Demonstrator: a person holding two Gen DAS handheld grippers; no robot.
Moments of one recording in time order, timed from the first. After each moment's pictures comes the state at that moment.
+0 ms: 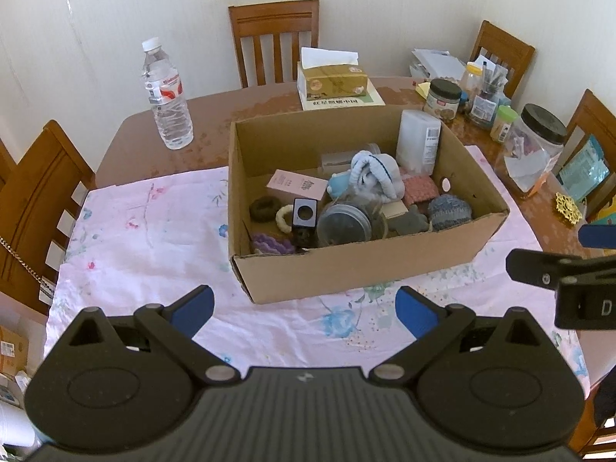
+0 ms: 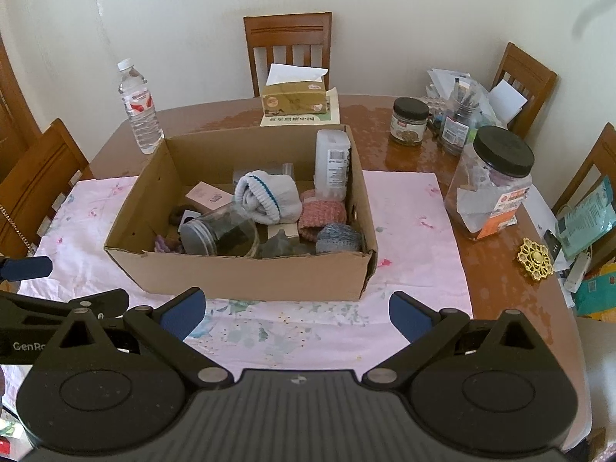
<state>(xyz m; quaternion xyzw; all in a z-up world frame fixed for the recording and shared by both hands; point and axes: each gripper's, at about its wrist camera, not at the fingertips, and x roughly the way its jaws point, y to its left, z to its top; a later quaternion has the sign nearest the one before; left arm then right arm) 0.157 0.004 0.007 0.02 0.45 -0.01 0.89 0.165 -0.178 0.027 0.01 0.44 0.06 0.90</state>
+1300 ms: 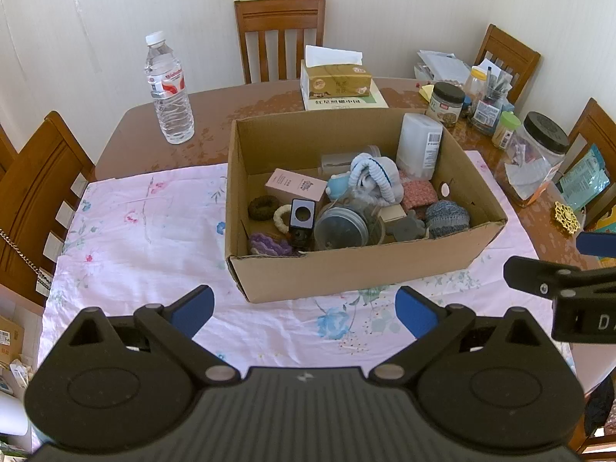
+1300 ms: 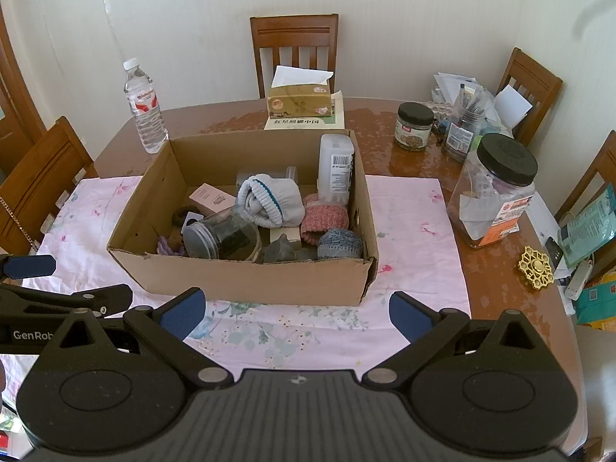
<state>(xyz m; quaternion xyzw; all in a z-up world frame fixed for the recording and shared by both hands) 0.161 0.003 0.011 0.01 0.46 -0.01 0.89 0.167 -0.177 0.031 0.00 0.44 0.06 0.90</state>
